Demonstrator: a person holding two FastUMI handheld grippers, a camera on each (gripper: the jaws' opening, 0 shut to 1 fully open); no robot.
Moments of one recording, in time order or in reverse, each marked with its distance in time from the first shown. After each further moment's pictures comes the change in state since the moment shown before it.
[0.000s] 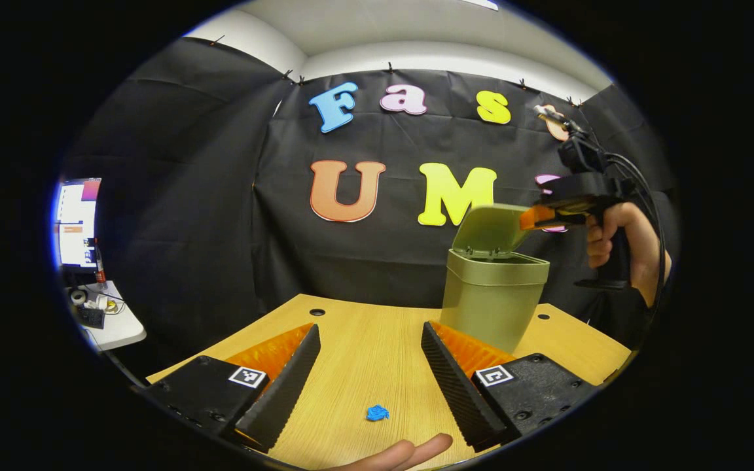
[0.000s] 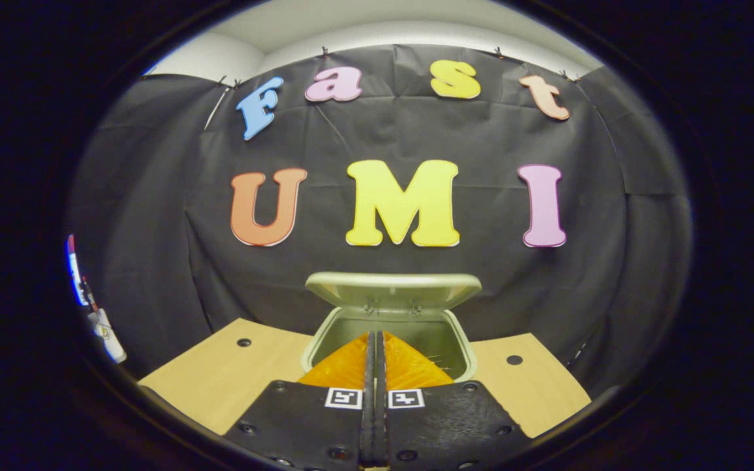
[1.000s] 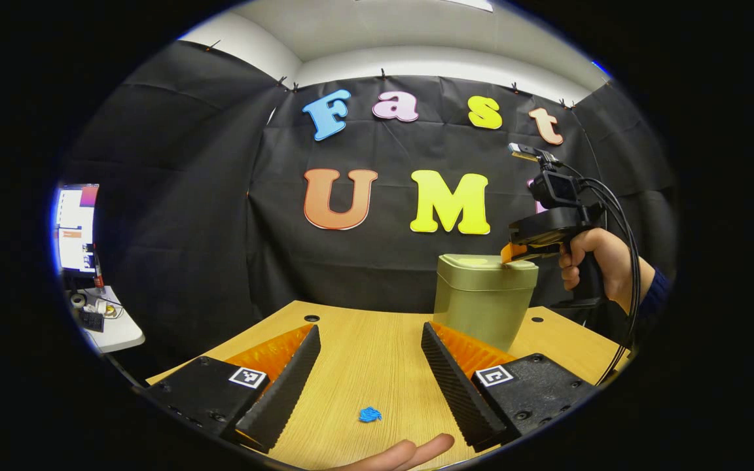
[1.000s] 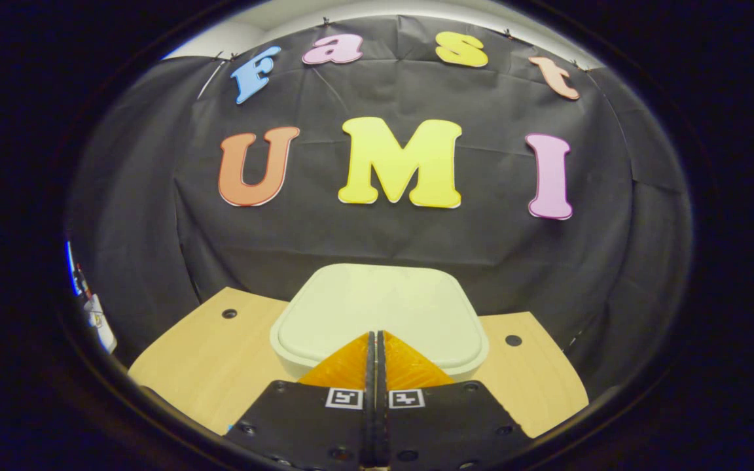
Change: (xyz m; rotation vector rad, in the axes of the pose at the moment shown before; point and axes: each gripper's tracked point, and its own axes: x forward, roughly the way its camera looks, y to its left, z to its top) left arm -0.011 -0.015 0.010 0.006 -0.030 -0.022; right arm 0.053 -0.015 -0.065 -0.061 0.197 -0.037
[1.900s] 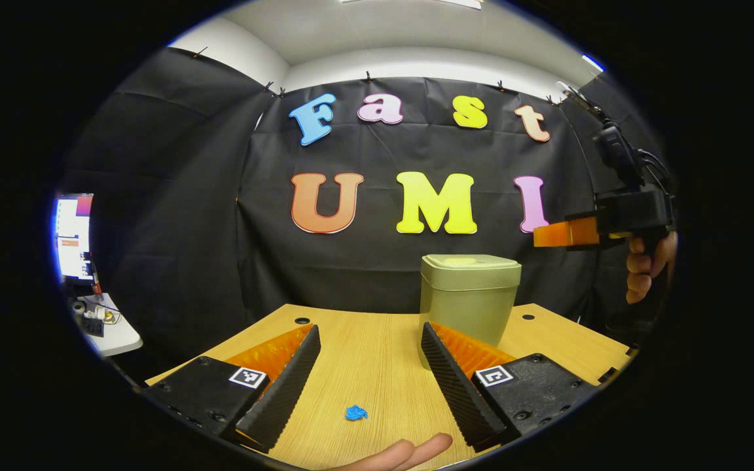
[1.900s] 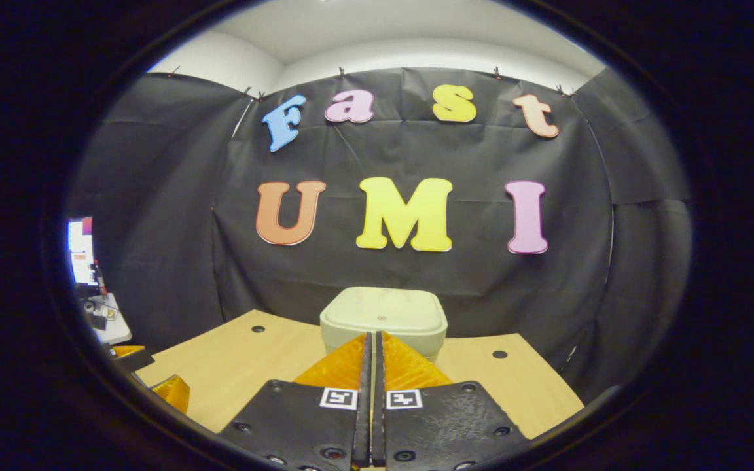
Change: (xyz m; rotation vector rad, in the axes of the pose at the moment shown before) left arm -0.010 -0.028 0.005 0.034 -0.012 -0.029; right arm -0.141 -0.008 -0.008 -0.008 -0.224 0.079
